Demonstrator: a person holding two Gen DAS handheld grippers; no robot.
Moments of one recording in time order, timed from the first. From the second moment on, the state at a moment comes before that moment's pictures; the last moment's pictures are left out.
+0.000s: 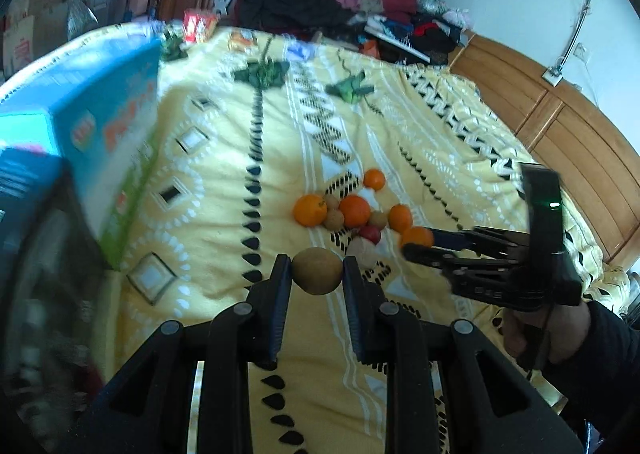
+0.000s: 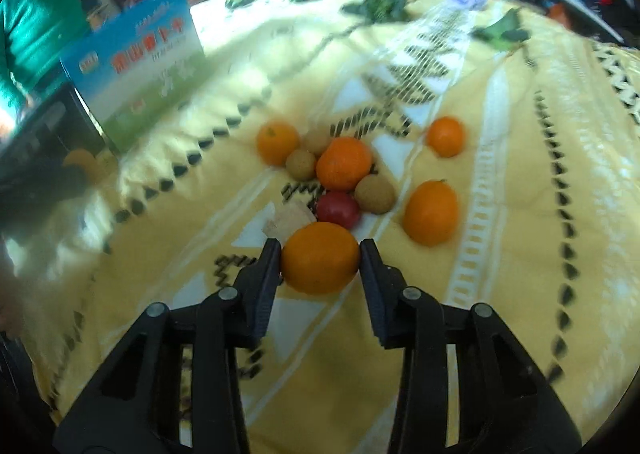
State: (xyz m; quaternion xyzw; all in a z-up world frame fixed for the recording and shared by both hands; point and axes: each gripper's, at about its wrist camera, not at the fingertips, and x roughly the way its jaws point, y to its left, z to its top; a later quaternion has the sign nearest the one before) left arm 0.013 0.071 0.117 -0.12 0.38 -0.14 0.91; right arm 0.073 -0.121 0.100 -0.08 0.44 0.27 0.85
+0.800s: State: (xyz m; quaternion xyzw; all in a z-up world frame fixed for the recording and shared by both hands) left arm -0.211 0.389 0.191 -0.20 0.29 0.21 0.91; right arm -0.086 0.177 0.241 -0.07 0.36 0.51 0.78
